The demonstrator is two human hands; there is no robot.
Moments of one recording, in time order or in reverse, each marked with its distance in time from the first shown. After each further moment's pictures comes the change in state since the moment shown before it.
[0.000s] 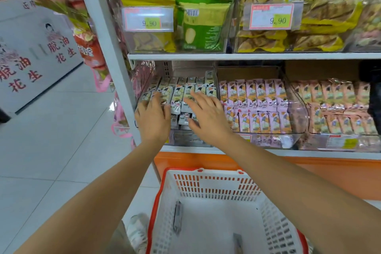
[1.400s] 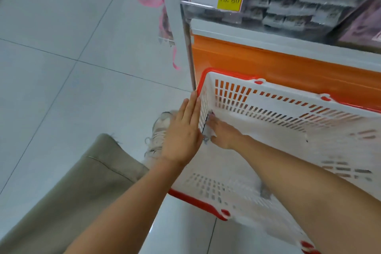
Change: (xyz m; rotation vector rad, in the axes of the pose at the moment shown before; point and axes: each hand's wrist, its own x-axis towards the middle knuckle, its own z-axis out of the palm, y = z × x) left_hand -0.238 -0.168 0.116 0.189 -0.581 0.102; right_hand -0.180 -0.049 0.322 0.292 -1.161 0.034
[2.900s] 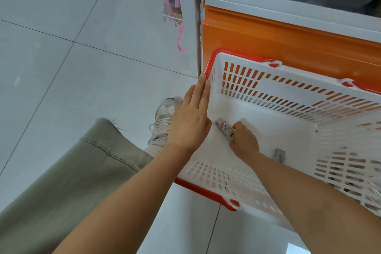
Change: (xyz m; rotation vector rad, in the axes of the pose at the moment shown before) left_hand 0.001 -0.002 0.002 -0.019 0.007 -0.011; right_hand -0.019 0.029 0.087 0.188 0.342 0.371
